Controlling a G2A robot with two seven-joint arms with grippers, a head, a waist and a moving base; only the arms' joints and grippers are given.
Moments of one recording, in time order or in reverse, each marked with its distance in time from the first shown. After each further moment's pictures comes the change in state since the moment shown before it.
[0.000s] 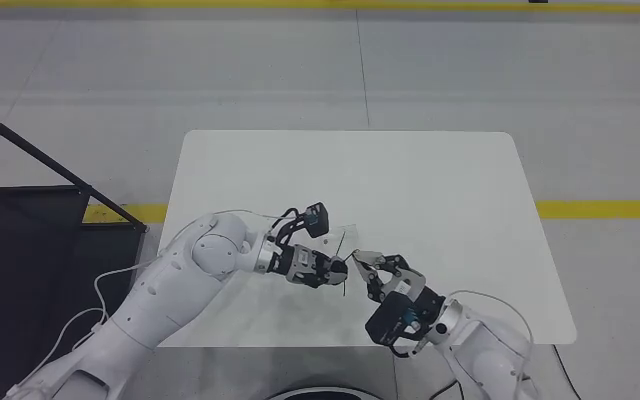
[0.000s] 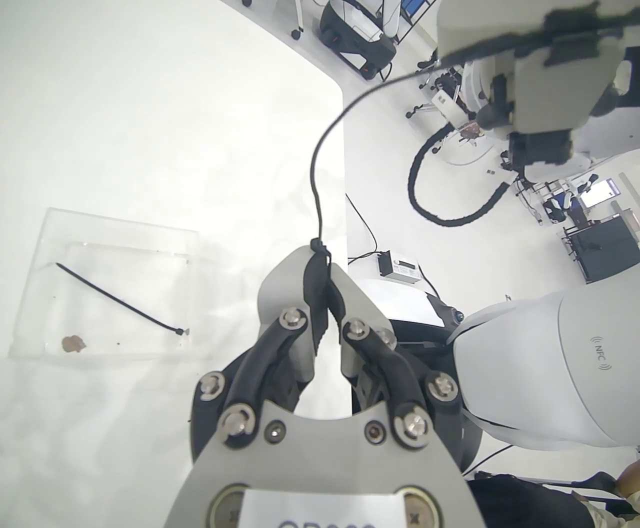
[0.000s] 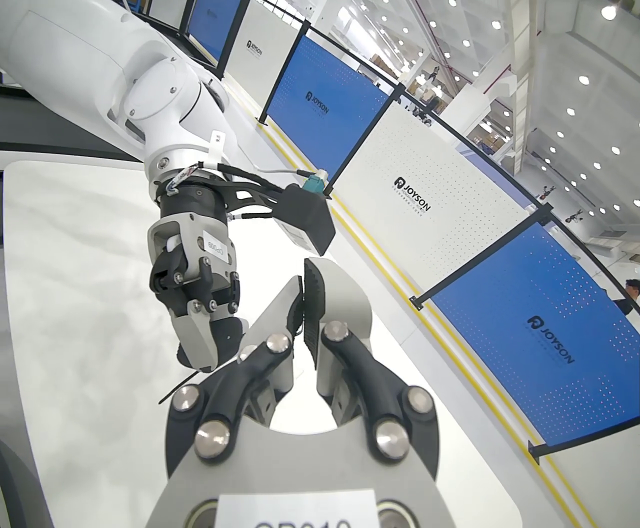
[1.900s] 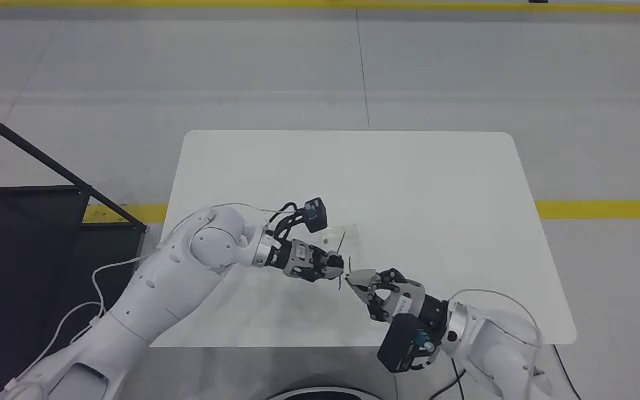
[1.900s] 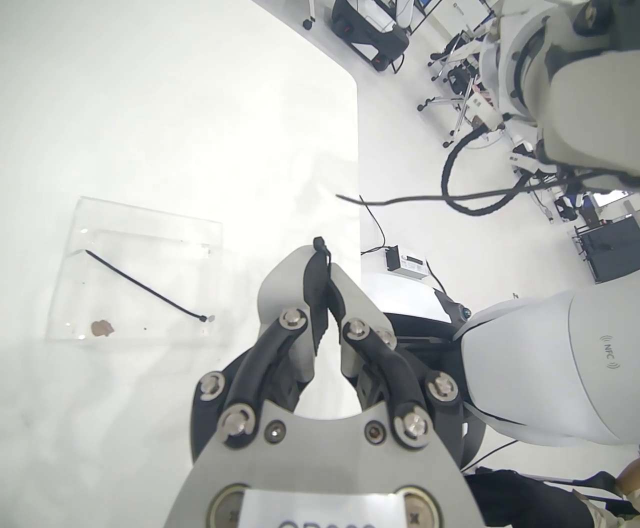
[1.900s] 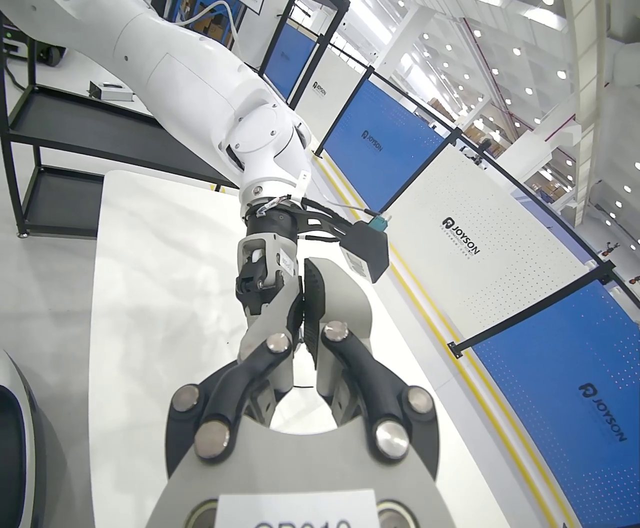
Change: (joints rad) left arm -0.050 0.003 0.015 0.030 -0.009 0.002 -0.051; right arm 0.018 0.045 0.051 0.001 0.013 -0.213 -0.148
